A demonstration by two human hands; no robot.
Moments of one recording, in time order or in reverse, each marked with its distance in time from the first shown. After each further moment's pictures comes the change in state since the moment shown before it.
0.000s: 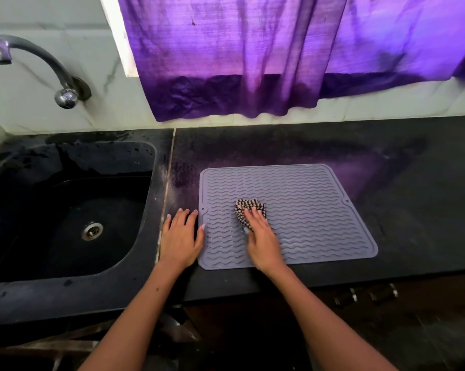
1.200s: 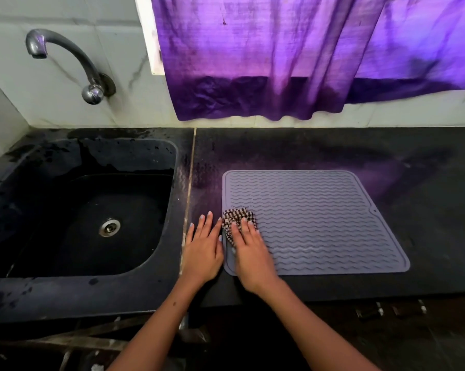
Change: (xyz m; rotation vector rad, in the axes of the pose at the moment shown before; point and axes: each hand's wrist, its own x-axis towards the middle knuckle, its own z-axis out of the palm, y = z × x) left_hand -0.014 -0.011 0.009 -0.082 -0.020 0.041; right_hand -0.007 -0.052 0.054 -0.359 -0.022 -0.181
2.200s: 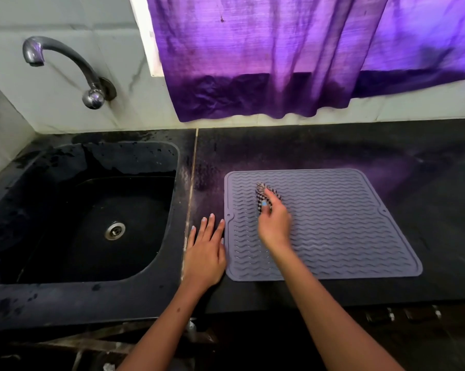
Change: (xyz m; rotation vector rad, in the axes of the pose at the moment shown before) left_hand 0.001 0.005 -0.002 0.035 0.006 -0.019; right_hand 0.052 0.006 -0.057 0.661 0.285 0.435
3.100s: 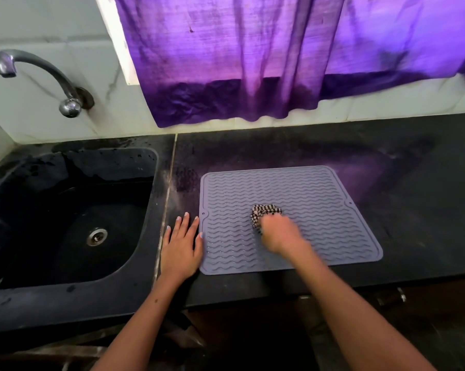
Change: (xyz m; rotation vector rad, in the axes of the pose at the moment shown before) left_hand 0.004 0.008 0.004 -0.041 0.007 -0.072; right_hand 0.008 0.037 -0.080 -0.906 -0.452 -0.169
